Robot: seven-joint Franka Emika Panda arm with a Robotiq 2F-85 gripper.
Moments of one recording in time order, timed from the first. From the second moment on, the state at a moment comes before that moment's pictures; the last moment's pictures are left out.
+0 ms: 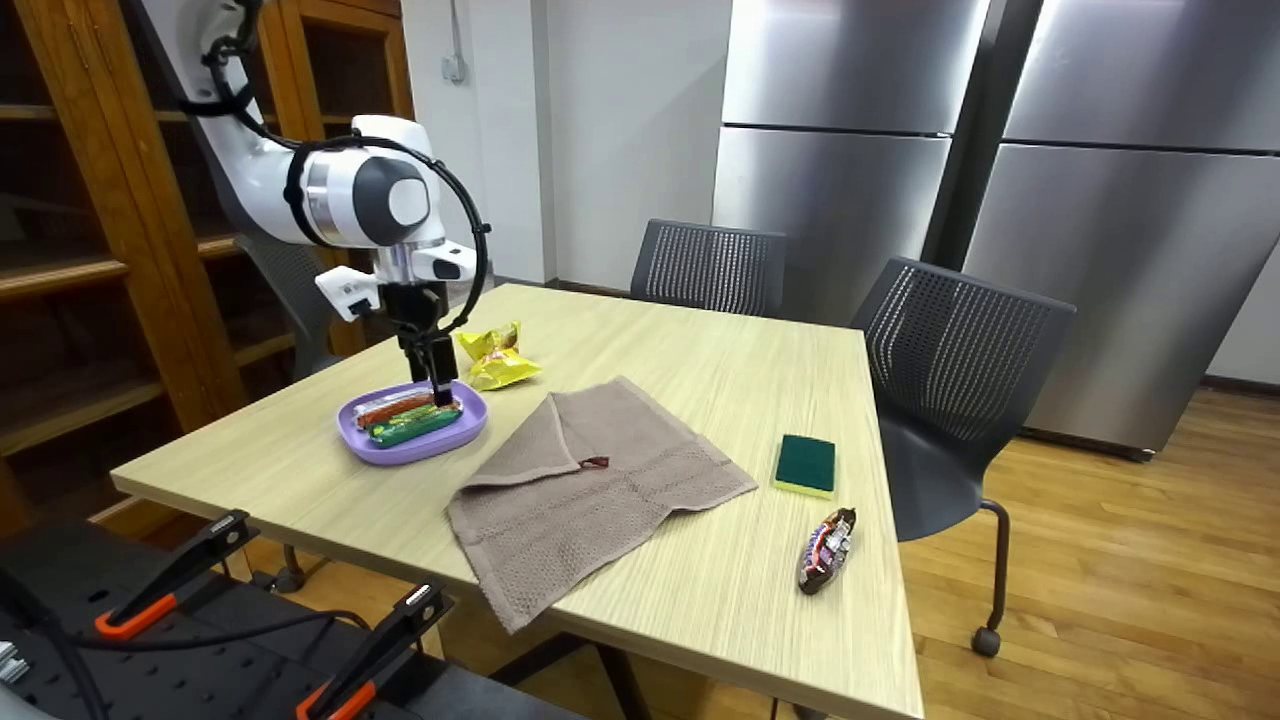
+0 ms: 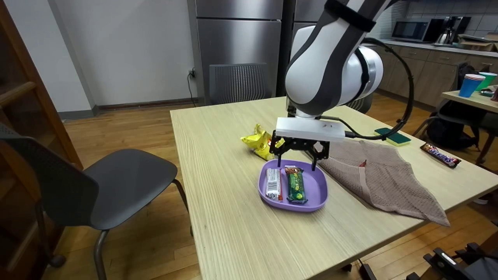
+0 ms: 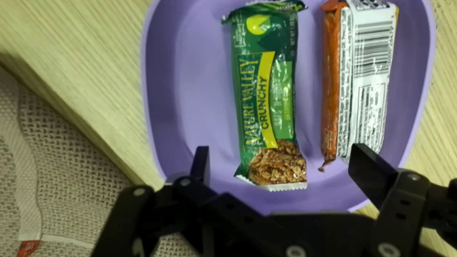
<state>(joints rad) 0.35 0.58 -0.08 -2.19 0.06 2.76 0.71</state>
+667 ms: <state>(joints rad) 0.20 0.53 -0.09 -2.20 0.06 2.76 0.65</state>
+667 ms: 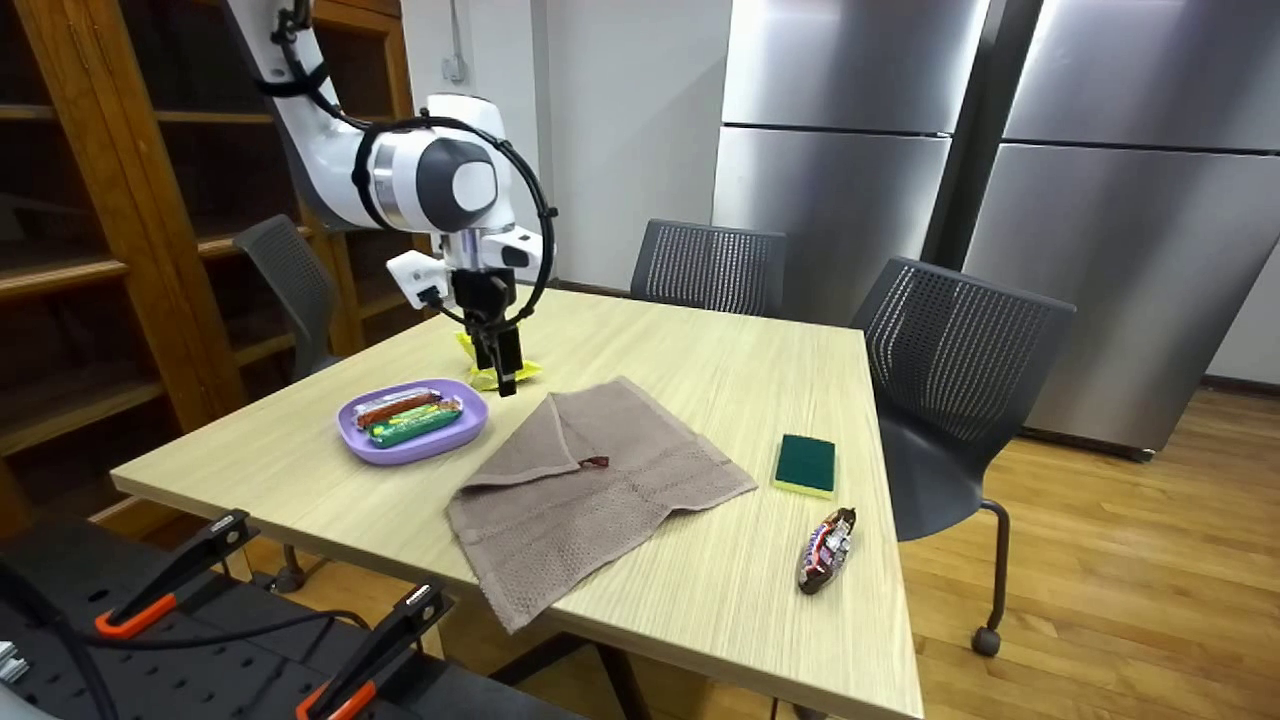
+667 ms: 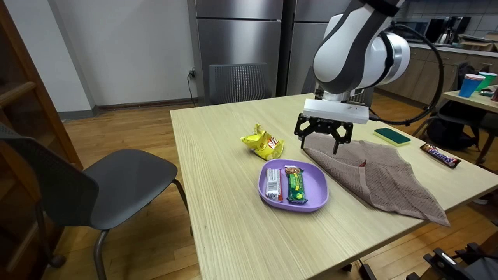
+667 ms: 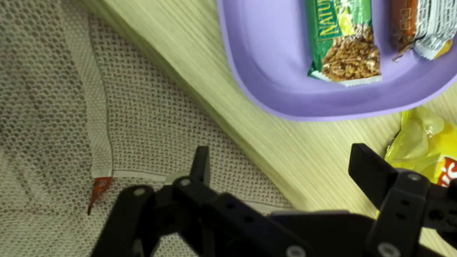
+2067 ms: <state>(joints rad) -0.21 0.48 -0.16 -2.22 0.10 2.75 0.17</state>
